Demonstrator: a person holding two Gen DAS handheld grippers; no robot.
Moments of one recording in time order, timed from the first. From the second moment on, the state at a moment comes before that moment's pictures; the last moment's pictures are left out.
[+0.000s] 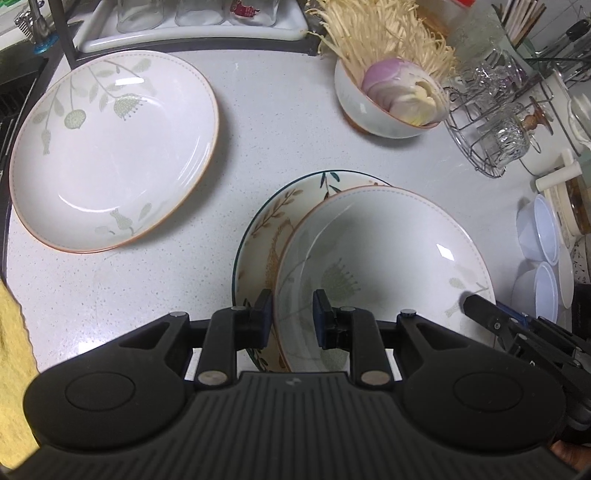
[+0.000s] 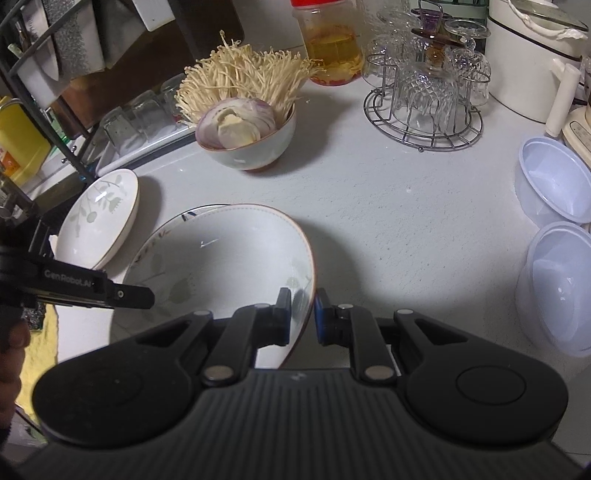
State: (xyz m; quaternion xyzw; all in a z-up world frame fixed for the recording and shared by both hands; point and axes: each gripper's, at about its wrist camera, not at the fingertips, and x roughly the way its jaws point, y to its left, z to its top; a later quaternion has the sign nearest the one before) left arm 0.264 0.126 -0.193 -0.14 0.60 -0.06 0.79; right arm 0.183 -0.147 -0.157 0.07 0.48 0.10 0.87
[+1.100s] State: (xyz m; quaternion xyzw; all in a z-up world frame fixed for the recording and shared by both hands) left arm 0.247 0.142 -0.153 -0.12 0.55 -0.05 0.83; right arm 0.192 -0.139 -0.147 0.07 0.45 0.10 0.88
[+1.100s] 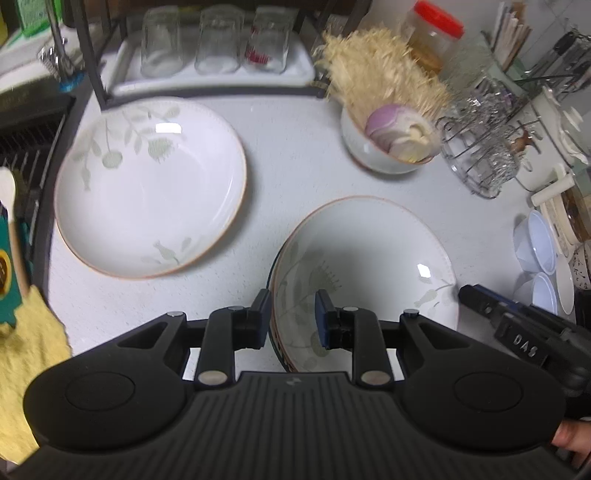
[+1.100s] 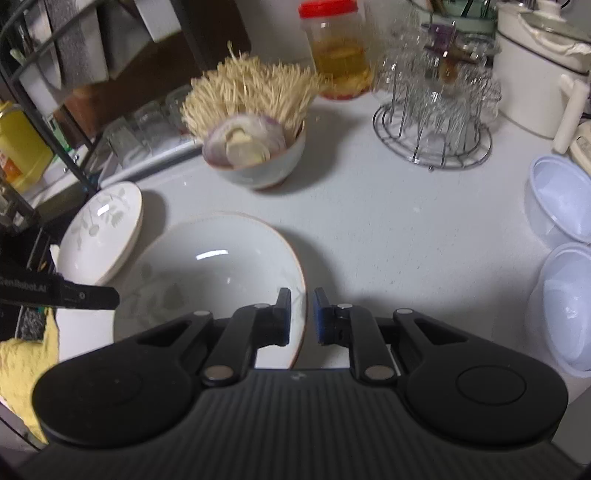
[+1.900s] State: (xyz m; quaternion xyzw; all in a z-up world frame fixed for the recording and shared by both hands) left arm 0.187 0.146 -0.008 -0.08 0.41 -0.14 0.90; right arm 0.125 -0.133 -0.004 0.10 0.31 0.11 0.94
